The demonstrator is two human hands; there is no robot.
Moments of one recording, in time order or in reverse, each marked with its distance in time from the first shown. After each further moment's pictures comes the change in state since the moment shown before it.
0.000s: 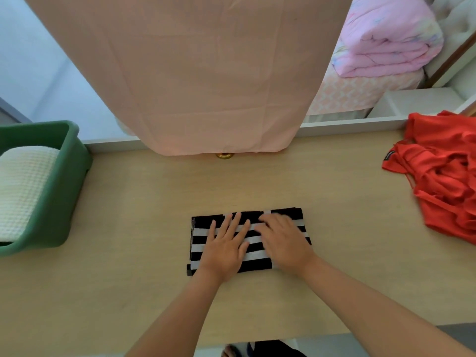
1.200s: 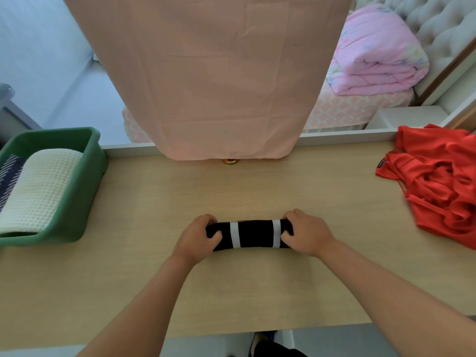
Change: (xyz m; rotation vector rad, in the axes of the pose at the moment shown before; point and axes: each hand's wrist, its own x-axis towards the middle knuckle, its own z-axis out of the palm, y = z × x) left_hand -0.029 -0.057 -0.069 -0.664 0.075 -0.285; right_hand -0.001 0.023 -0.050 0.157 -0.320 0.421
